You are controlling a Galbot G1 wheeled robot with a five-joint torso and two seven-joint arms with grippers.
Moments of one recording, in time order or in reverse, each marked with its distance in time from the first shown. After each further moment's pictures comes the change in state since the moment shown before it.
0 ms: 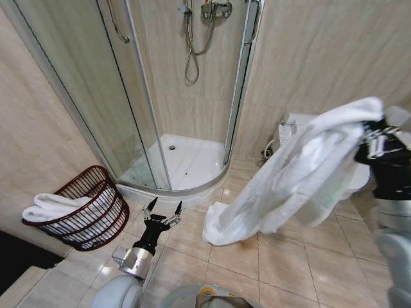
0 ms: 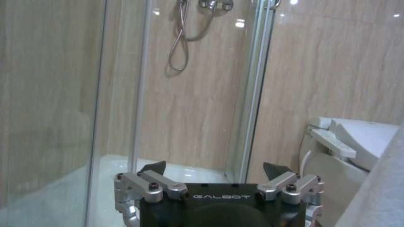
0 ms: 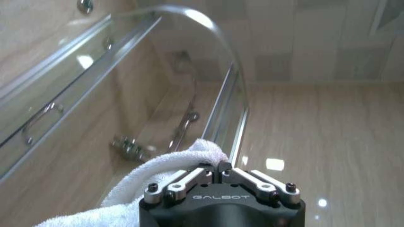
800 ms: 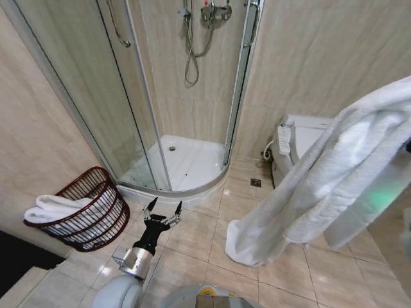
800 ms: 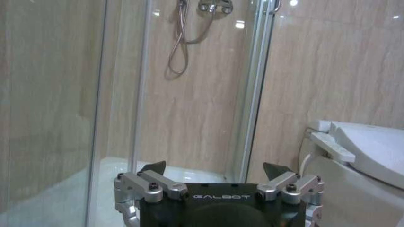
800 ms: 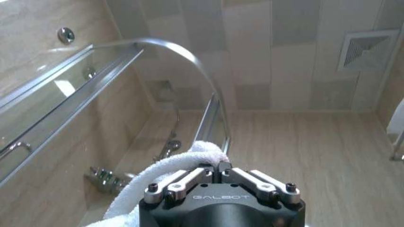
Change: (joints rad) left arm 0.000 0.000 0.000 0.000 0.000 0.000 0.000; right arm -0.041 -0.019 0.117 0.058 0.097 0.041 0.075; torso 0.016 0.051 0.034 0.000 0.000
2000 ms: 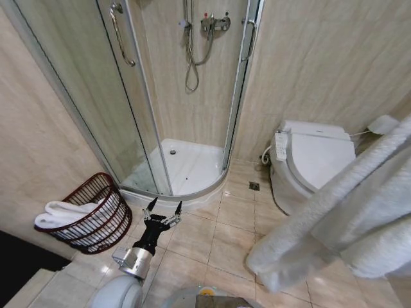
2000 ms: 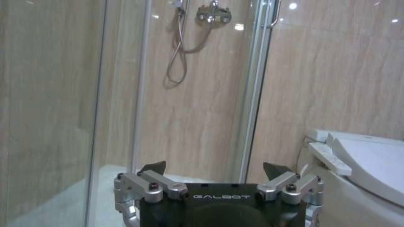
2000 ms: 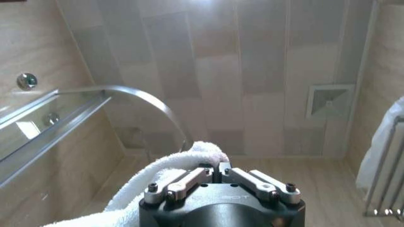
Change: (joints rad) left arm 0.000 0.000 0.000 0.000 0.000 0.000 0.000; right arm -0.036 -0.098 0.253 -0.059 0.247 0.087 0.031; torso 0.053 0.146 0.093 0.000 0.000
